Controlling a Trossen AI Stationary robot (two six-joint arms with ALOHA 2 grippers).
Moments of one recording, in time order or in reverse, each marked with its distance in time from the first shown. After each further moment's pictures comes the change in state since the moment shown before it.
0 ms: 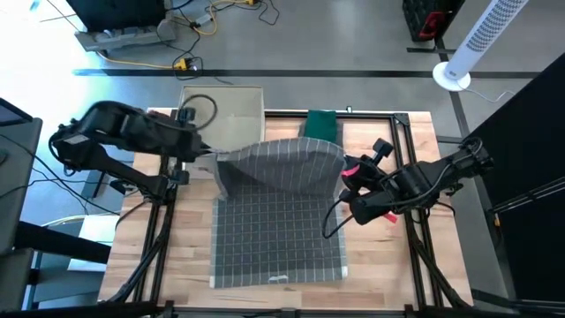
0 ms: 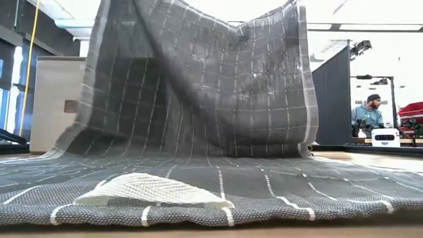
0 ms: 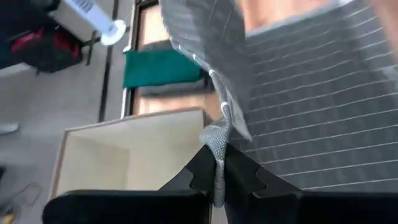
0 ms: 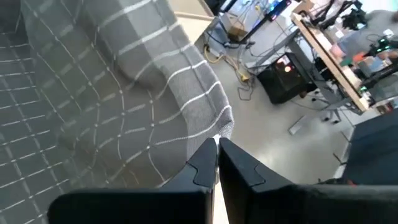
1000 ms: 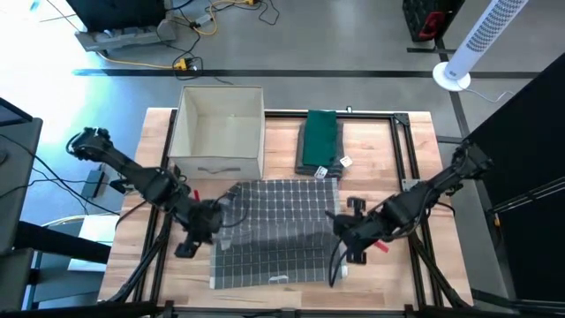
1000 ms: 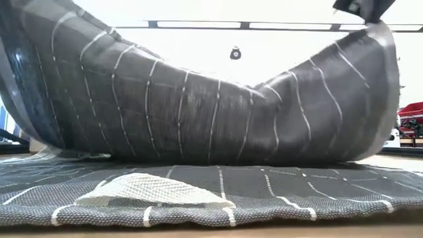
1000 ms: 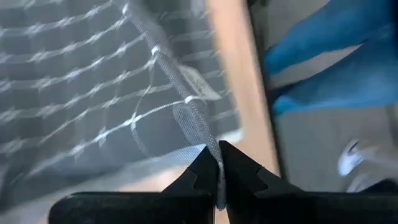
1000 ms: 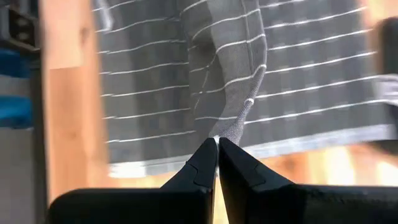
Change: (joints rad) left arm -0.441 0.001 -0.758 0.594 0.477 -0.646; right arm 0.137 0.021 -0.358 0.514 -0.854 0.004
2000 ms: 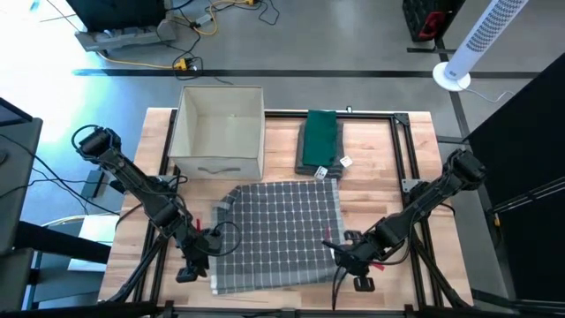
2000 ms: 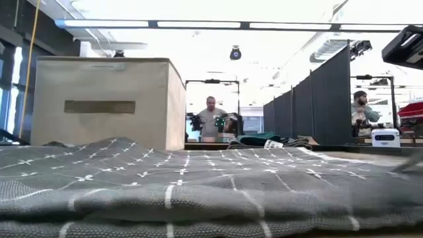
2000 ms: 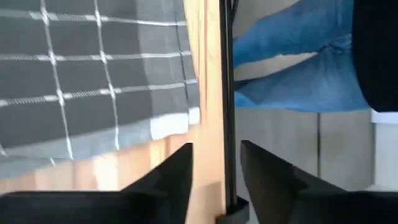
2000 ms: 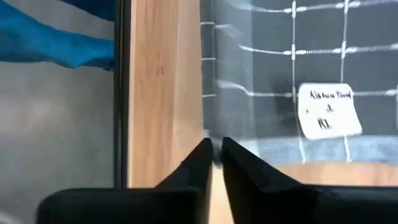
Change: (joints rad) left arm -0.185 0.098 -0.248 0.424 0.086 -0.395; right arm 0.094 0.105 -0.217 0.371 -0.337 0.071
